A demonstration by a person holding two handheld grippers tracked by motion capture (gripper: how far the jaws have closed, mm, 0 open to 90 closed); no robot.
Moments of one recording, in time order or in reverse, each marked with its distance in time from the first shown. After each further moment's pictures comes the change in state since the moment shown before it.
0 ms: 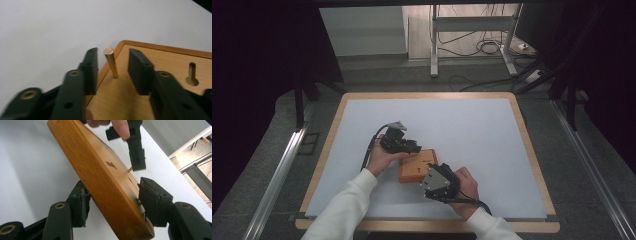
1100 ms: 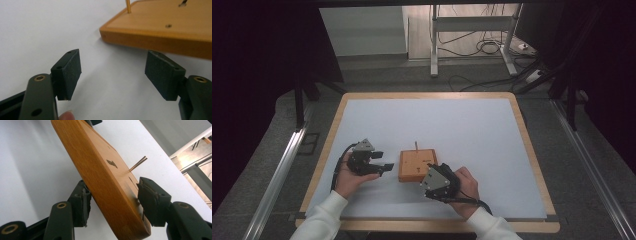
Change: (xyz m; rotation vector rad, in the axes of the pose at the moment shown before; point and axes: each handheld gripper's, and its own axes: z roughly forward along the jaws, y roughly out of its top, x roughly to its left) left arm -0.009 -0.081 -0.070 -0.009 0.131 0.024; right arm -0.001 0.002 -0.001 0.010 0.010 -0.008
